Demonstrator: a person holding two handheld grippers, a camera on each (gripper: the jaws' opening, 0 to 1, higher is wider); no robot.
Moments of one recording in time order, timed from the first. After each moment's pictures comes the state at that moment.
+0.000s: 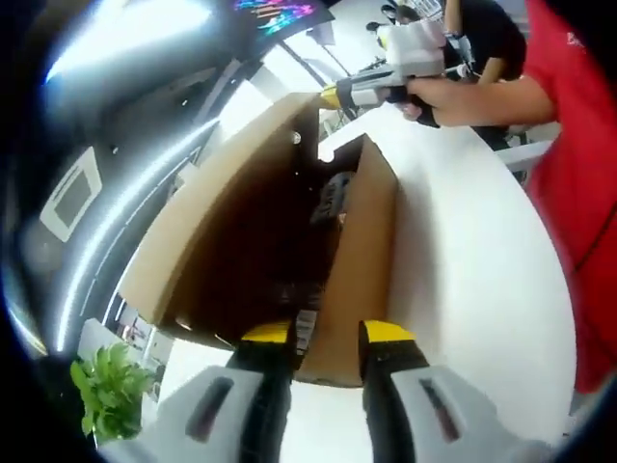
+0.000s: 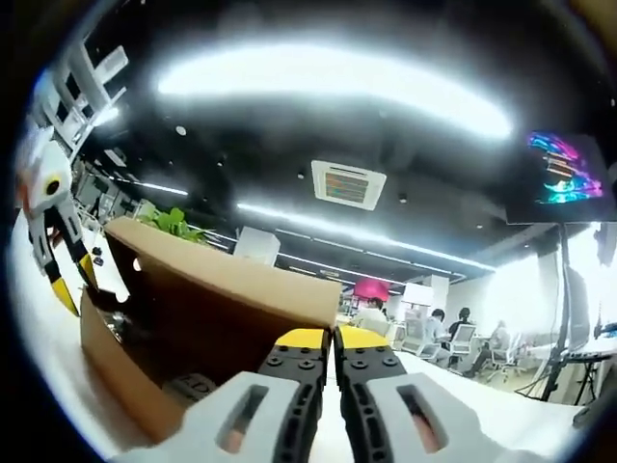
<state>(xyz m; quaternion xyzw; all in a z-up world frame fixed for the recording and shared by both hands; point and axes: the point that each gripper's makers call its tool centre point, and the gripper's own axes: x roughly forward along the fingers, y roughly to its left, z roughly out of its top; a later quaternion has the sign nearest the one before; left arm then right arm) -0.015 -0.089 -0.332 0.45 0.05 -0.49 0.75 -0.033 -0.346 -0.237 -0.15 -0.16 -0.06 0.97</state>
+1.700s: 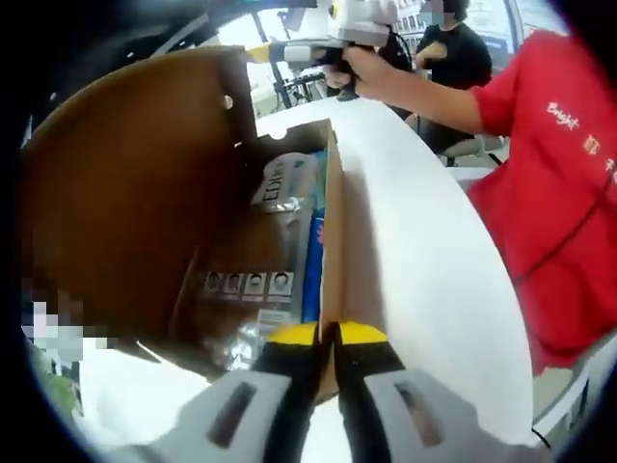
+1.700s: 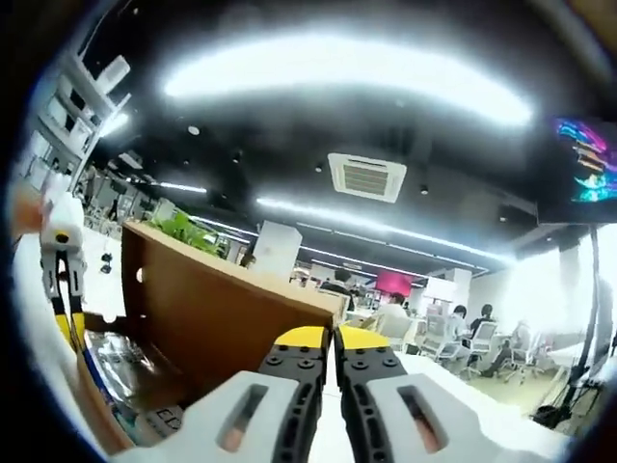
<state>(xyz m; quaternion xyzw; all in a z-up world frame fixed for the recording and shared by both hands) -0.012 -0.099 -0.363 0.38 0.22 -0.64 0.63 0.025 -0.359 -0.189 -0.17 -0.13 0.00 0.98</state>
